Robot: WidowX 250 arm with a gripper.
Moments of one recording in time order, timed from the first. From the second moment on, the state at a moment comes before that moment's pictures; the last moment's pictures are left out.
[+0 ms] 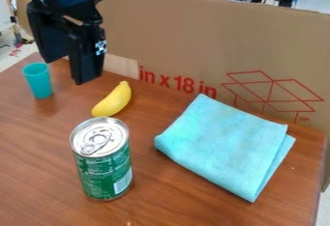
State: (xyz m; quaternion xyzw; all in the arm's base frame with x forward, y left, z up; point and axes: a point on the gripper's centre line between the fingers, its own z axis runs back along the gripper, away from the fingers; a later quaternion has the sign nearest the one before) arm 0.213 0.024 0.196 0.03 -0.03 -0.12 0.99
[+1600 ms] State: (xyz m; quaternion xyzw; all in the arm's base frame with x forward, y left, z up) arm 0.229 -0.062 0.116 -0.06 -0.05 -0.05 1.00
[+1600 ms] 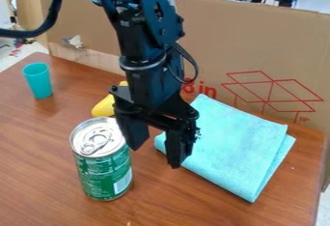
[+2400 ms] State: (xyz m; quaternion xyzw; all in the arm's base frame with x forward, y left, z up) arm 0.230 -0.033 0.083 -0.07 -0.03 0.02 1.00
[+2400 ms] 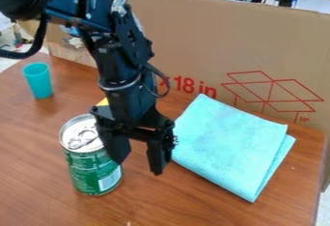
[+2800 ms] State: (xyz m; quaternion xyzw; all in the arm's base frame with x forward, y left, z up) arm 0.221 0.043 0.077 -0.01 -0.01 0.09 1.00
